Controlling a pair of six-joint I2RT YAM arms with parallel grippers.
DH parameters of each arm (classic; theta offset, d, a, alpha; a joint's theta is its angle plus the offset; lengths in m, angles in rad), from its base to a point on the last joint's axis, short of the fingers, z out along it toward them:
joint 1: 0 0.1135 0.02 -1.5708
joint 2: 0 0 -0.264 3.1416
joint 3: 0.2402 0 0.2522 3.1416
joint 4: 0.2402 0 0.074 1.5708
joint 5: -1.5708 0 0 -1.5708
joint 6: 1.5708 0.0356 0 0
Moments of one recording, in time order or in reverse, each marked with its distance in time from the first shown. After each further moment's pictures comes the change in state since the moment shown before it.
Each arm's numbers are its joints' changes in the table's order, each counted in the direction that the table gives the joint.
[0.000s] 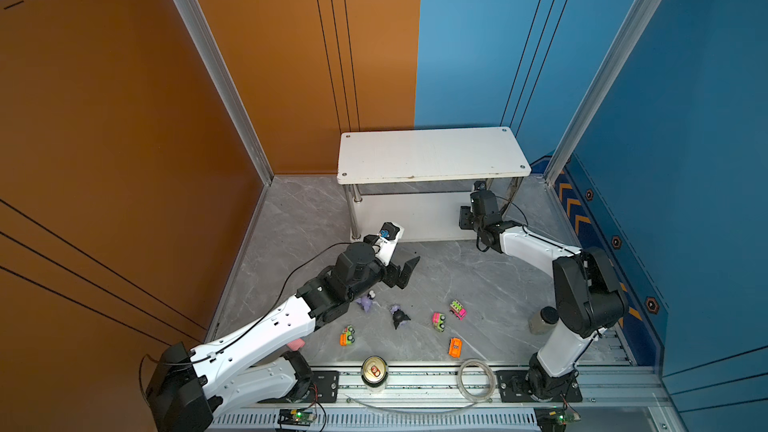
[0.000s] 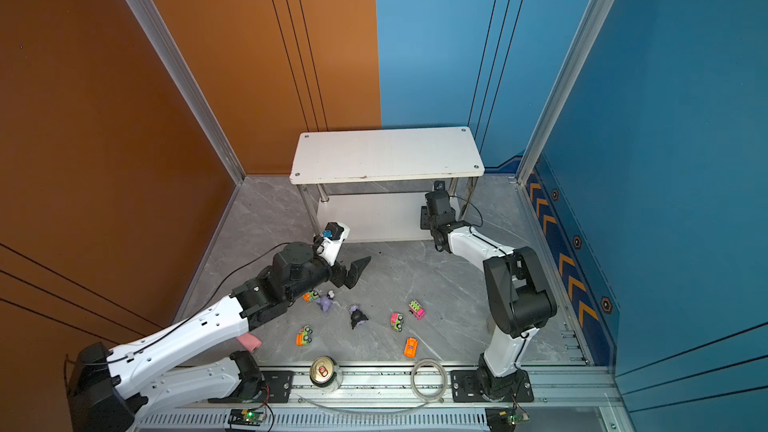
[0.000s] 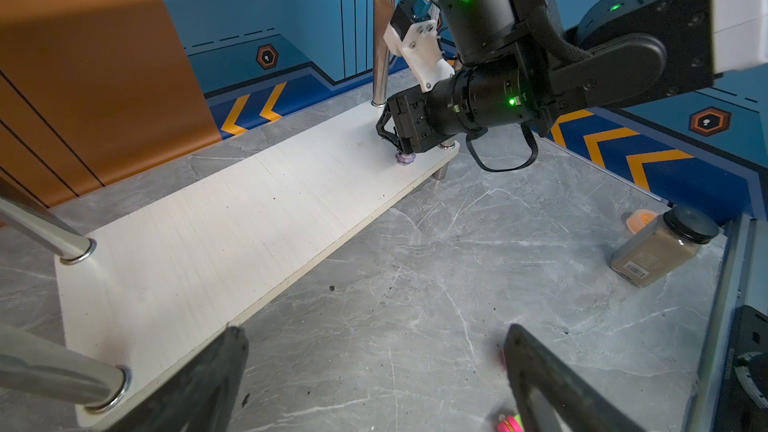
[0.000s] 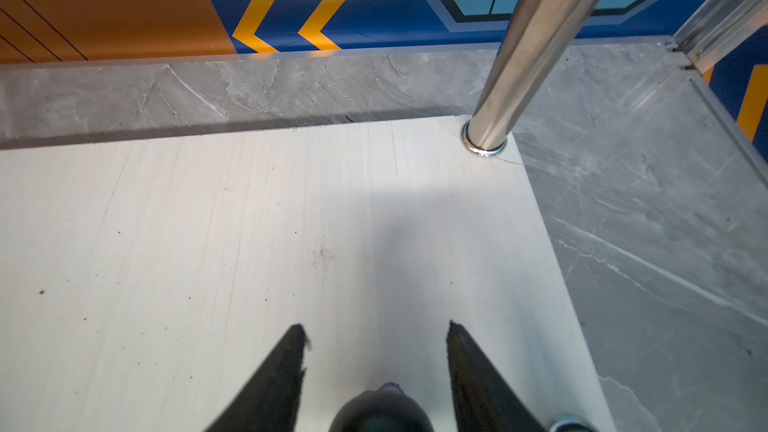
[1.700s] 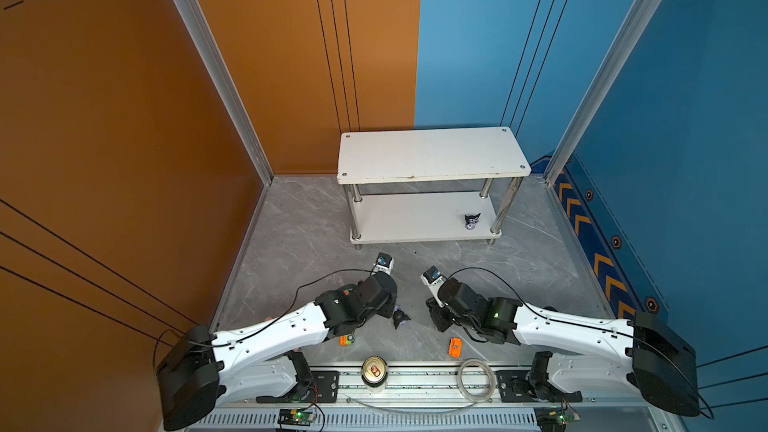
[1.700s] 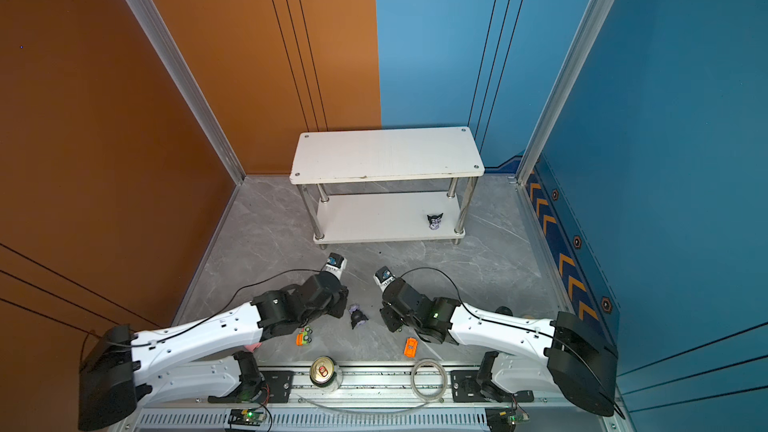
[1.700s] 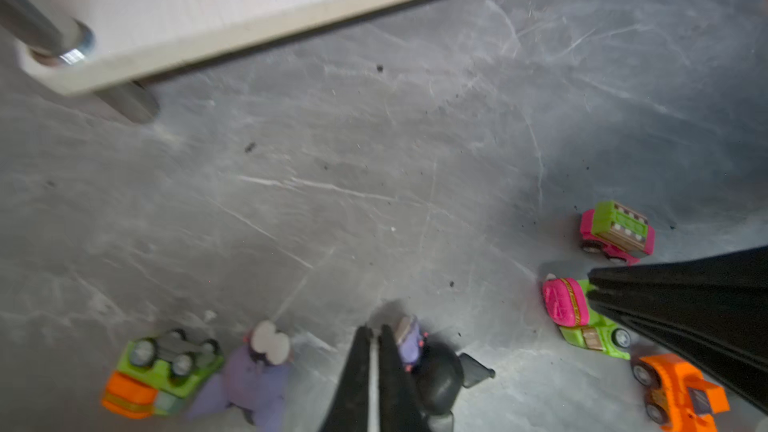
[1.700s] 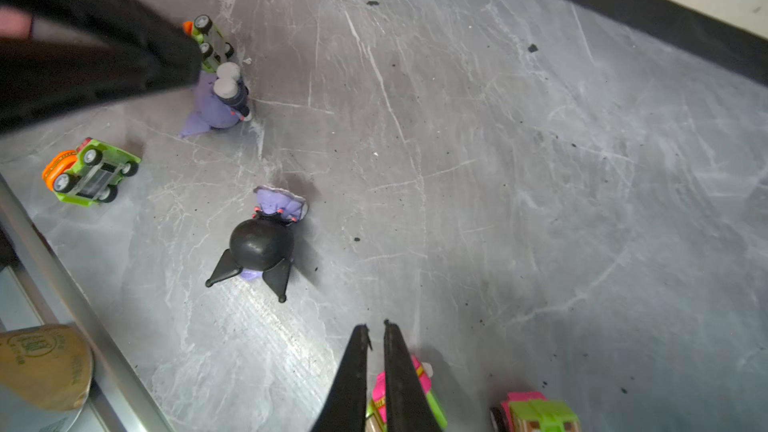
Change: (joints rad) left arm -0.190 0.123 -0.083 0.344 0.231 -0.435; right arm 0.714 -0.533 -0.502 0.203 0.097 0.121
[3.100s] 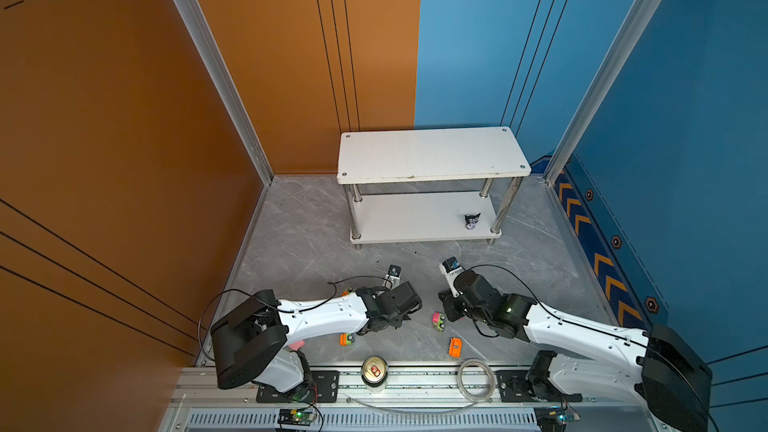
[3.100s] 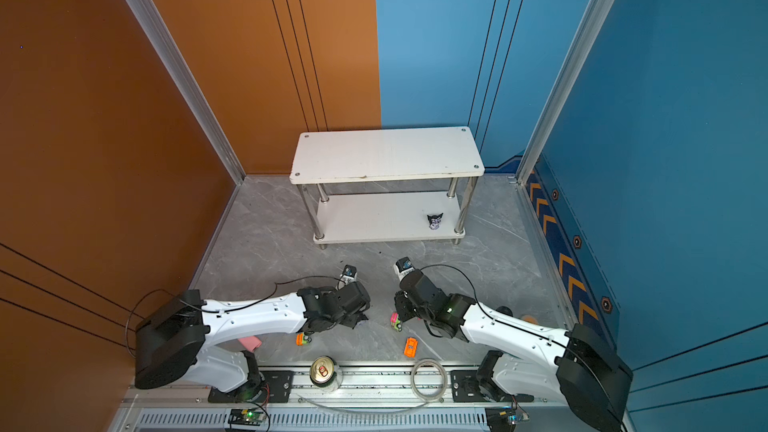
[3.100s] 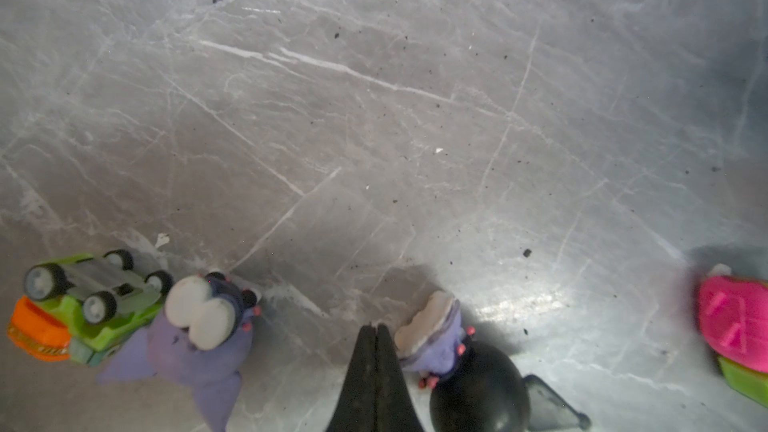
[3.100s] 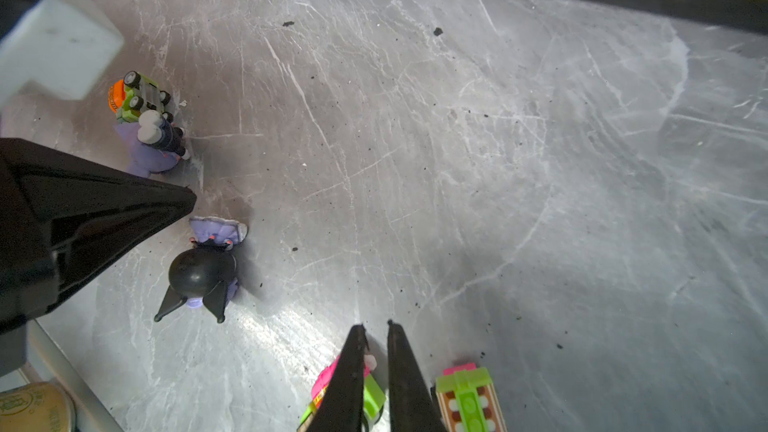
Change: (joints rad) left arm -0.047 0.291 0.092 0.138 0.057 -0.220; right arm -0.137 -0.079 -0.065 0.000 0.050 0.070
